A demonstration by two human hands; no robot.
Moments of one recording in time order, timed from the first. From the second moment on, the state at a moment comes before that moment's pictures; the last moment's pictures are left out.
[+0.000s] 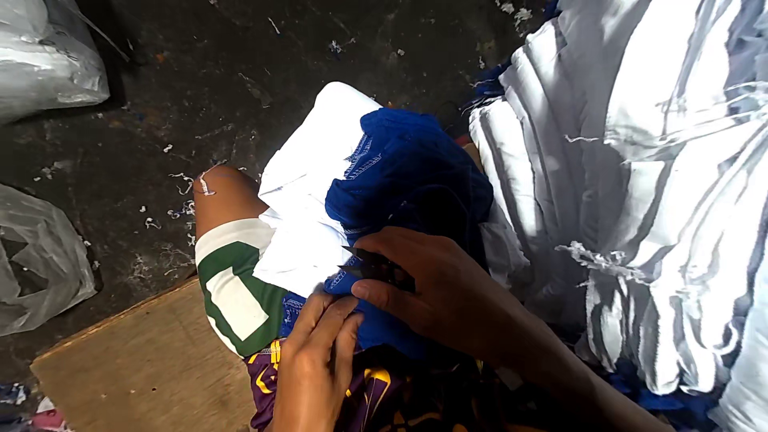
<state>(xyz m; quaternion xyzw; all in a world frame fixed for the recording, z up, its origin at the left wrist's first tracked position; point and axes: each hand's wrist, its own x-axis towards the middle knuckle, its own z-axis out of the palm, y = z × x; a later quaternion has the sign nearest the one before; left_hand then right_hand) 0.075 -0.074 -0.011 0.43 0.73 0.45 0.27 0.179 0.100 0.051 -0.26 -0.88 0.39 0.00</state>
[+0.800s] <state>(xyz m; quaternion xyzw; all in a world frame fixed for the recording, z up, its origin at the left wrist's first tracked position) 0.051 -0.086 0.040 0.27 0.62 0.55 0.49 0.185 0.082 0.059 -0.07 -0.97 0.23 0.00</state>
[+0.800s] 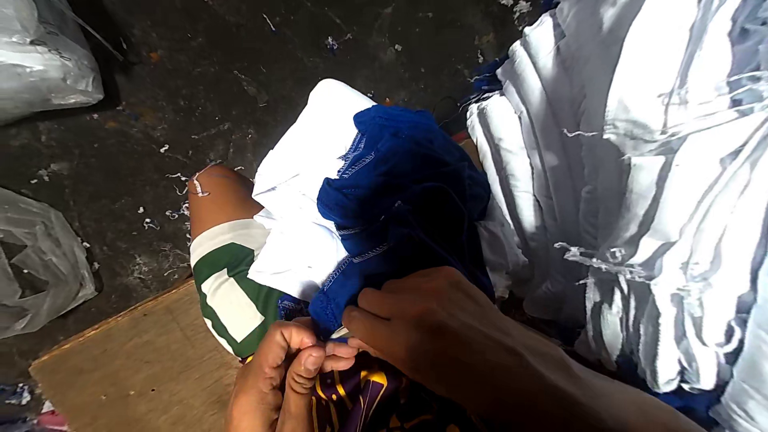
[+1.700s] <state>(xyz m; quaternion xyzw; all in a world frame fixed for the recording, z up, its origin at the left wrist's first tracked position) 0.039 -0.083 0.009 0.53 0.75 0.34 0.22 0.184 0.098 0.057 -0.18 -0.93 0.32 0.03</state>
